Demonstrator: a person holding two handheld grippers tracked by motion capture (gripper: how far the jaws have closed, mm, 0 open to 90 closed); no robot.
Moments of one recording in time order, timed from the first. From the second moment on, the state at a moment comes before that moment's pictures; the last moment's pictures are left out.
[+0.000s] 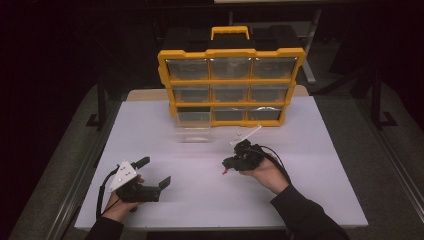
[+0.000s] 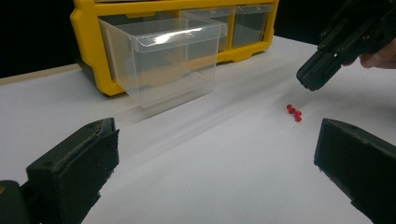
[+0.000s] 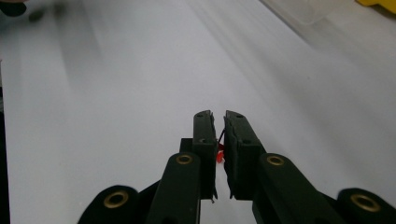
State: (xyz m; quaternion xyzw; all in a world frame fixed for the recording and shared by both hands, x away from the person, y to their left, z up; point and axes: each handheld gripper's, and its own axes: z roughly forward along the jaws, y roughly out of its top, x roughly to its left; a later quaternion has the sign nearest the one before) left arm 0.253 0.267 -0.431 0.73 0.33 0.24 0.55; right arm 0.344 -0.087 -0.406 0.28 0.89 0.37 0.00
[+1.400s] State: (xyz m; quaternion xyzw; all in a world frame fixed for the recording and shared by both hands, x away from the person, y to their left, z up) left arm 0.253 0.264 -0.431 0.73 0.33 0.23 0.55; right arm 0.373 -0.078 -0.381 0.28 0.88 0.39 0.01
